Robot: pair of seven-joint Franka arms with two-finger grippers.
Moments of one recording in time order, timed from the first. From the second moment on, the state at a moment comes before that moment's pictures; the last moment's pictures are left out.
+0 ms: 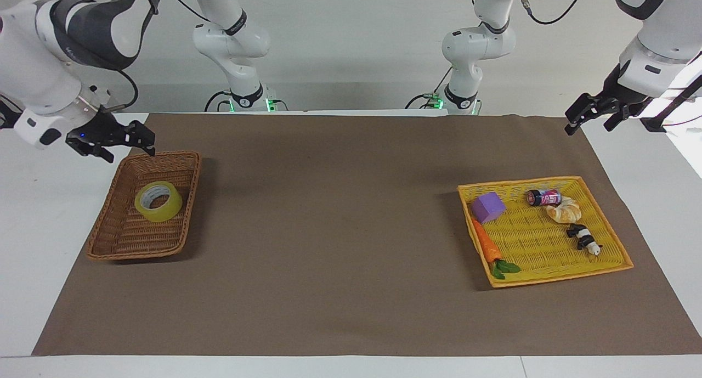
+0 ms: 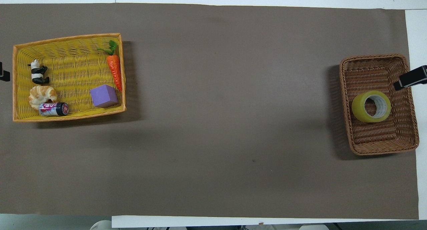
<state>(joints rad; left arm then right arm) 0.07 0.00 -0.08 -1.51 -0.01 1.46 -0.01 -0.07 0.10 -0.16 -1.54 0.03 1.46 -0.29</state>
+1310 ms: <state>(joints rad) 0.07 0.00 -0.07 -1.52 -0.01 1.40 0.02 0.02 0.01 -0.18 -1.54 -0.07 1.36 -0.17</state>
